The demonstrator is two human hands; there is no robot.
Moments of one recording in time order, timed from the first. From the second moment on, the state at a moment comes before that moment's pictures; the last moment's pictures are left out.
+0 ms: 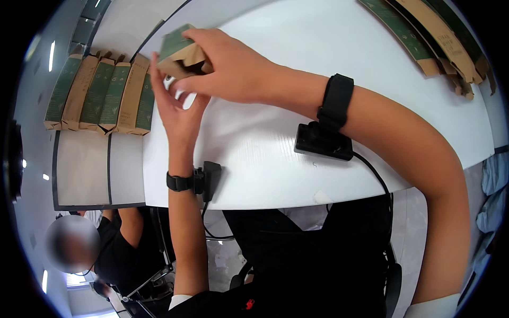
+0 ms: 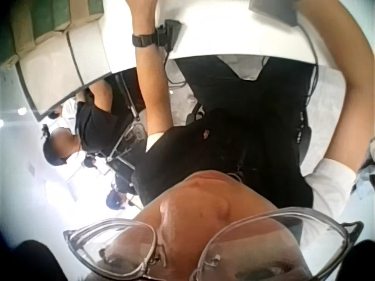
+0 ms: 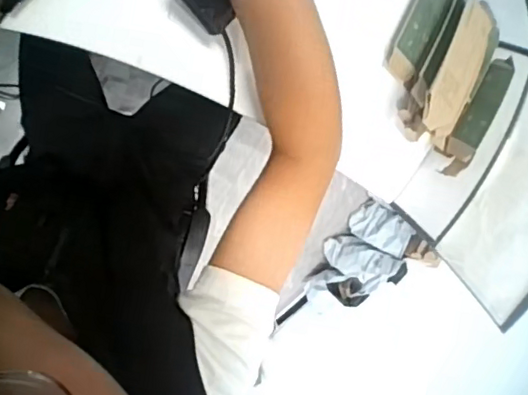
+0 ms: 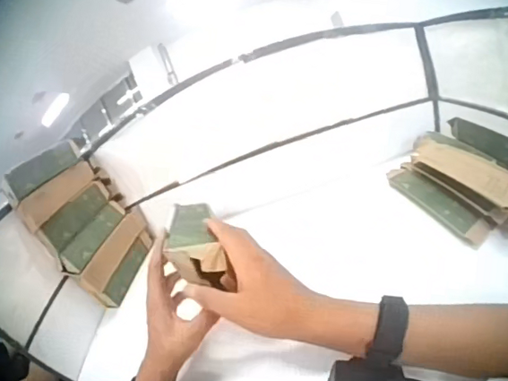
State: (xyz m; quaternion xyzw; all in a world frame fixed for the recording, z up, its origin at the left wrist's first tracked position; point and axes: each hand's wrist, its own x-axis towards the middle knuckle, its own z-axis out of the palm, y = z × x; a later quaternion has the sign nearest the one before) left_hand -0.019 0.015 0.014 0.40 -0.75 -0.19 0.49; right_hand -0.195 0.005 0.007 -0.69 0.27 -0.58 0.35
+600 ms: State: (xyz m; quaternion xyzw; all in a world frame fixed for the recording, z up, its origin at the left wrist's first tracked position) left_hand -0.021 0.013 -0.013 0.41 -0.72 -0.16 0.54; right_hand -0.192 -0.001 -0.040 -0.69 0.22 -0.64 0.26
